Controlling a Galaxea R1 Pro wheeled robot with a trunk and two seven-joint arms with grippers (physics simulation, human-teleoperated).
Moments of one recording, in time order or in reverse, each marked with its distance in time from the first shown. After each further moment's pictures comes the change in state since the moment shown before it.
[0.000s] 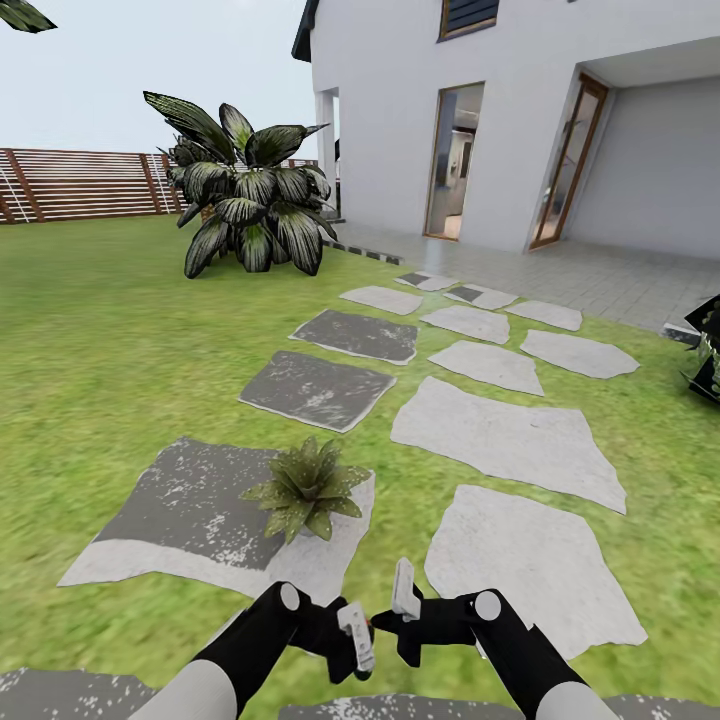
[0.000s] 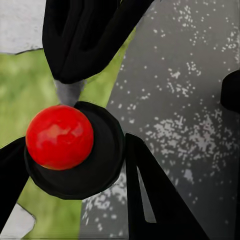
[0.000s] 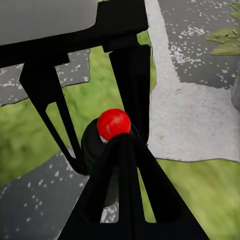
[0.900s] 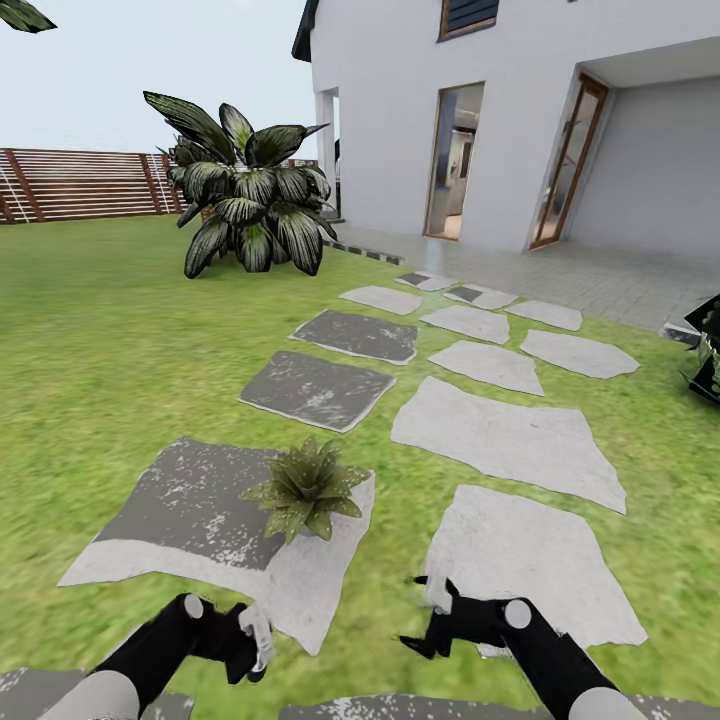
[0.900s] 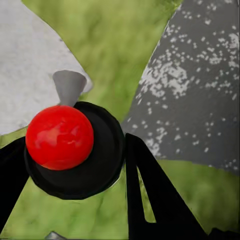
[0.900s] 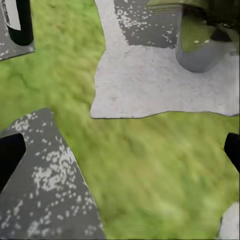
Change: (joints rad) left arm 0.019 0.270 0.109 0.041 0.028 0.010 0.054; right arm 0.005 -0.087 -0.017 0.042 -0.008 -0.006 -0.168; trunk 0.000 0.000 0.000
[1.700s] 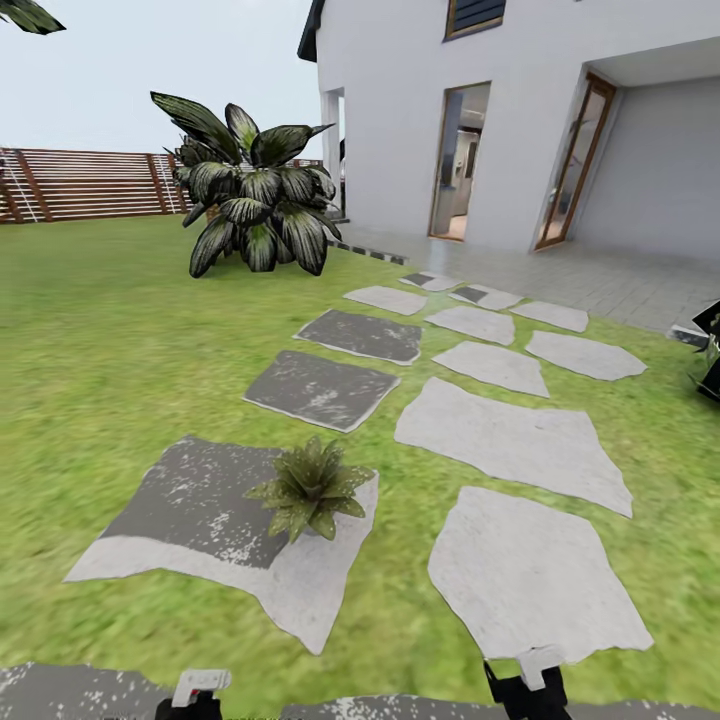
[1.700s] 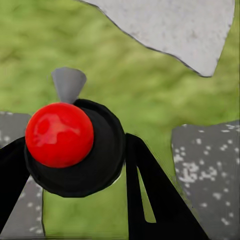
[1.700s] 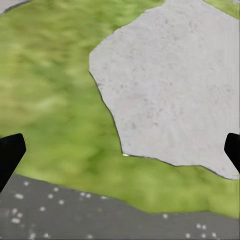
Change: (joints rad) left arm 0.174 0.001 0.155 0.288 0.708 -0.215 0.650; right arm 0.107 -0.024 -0.487 0.429 0.001 -0.218 -0.741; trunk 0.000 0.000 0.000
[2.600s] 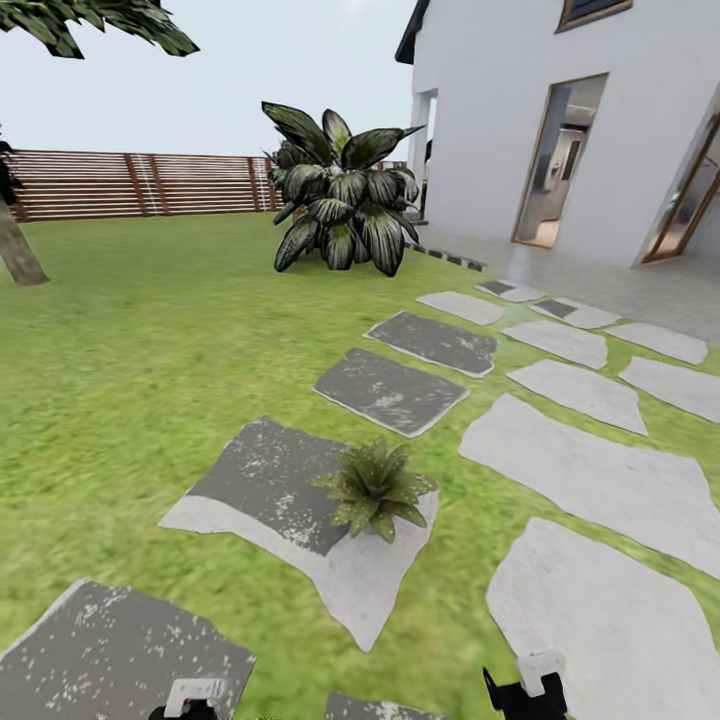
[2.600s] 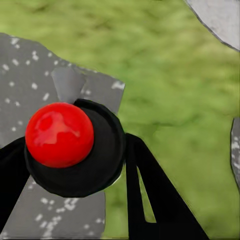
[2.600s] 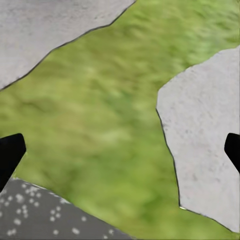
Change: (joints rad) left arm 0.029 0.007 0.003 -0.002 0.006 -0.076 0.007; right arm 0.000 -0.001 0.001 0.024 0.001 -0.002 -0.001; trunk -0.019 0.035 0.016
